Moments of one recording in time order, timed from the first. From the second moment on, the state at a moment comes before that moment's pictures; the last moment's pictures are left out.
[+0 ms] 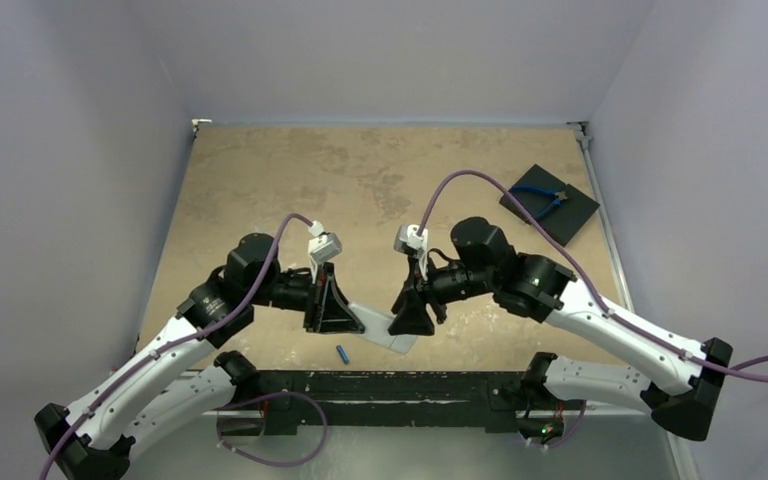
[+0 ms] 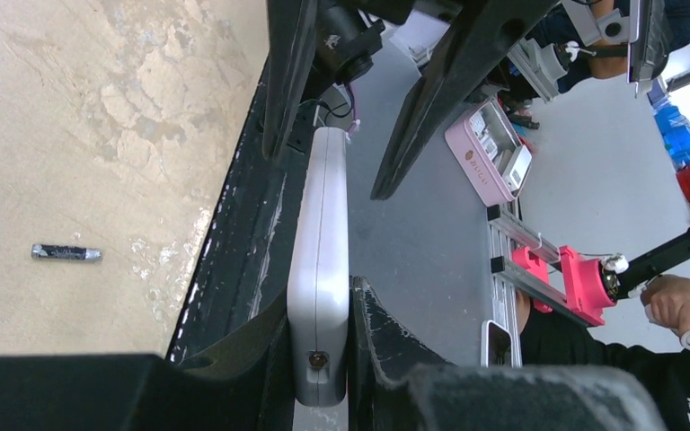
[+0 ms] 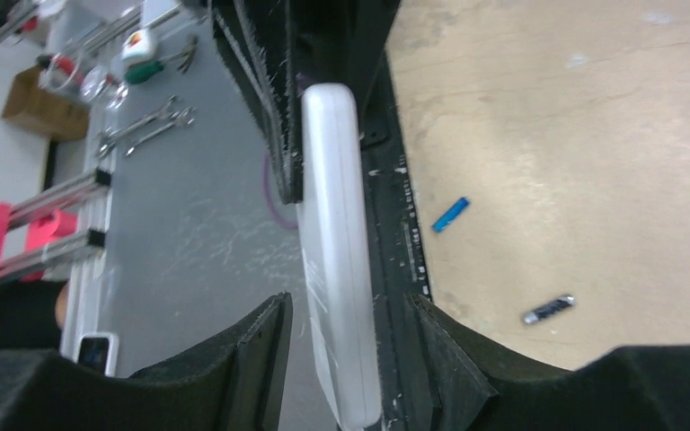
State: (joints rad) left arm -0.69 0.73 0.73 -0.34 0.88 -0.45; right arm 0.95 1.05 1.02 -0.52 -0.65 0.16
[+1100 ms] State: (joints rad) left arm -0.69 0.70 0.47 -0.06 0.55 -0.85; right arm 0.95 0.69 0.71 -0.45 -0.04 0.62
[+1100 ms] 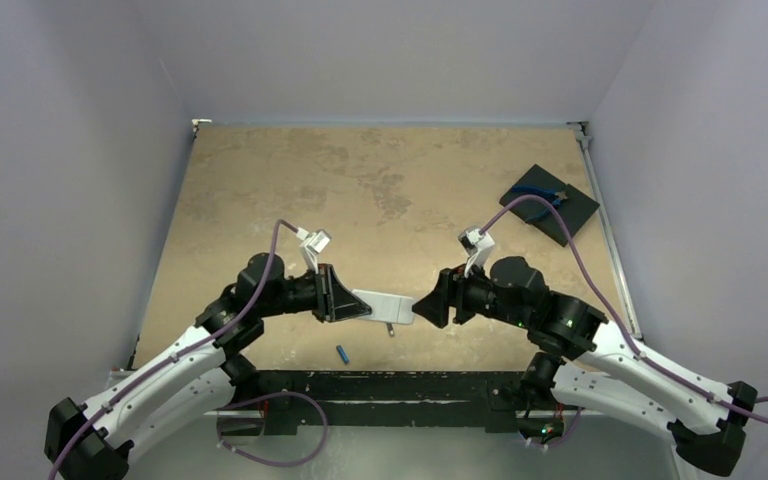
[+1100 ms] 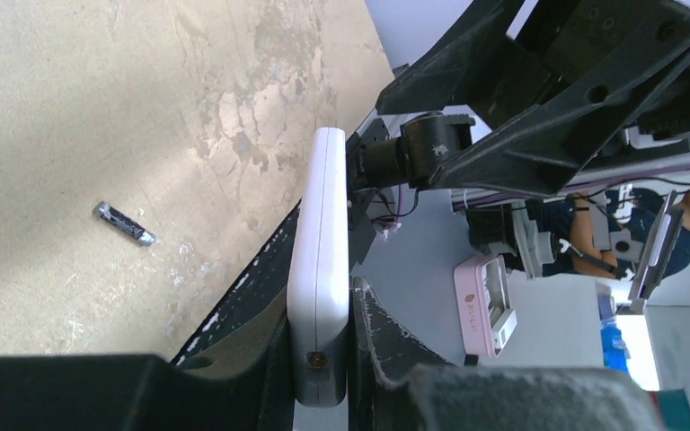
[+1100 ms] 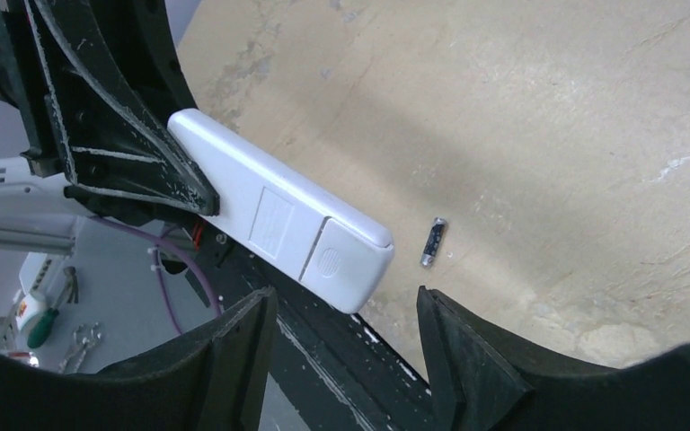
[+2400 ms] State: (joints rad) left arm -0.69 0.64 0.39 0.15 0.56 -1.06; right arm 0.95 0.63 0.54 -0.20 -0.03 0.90
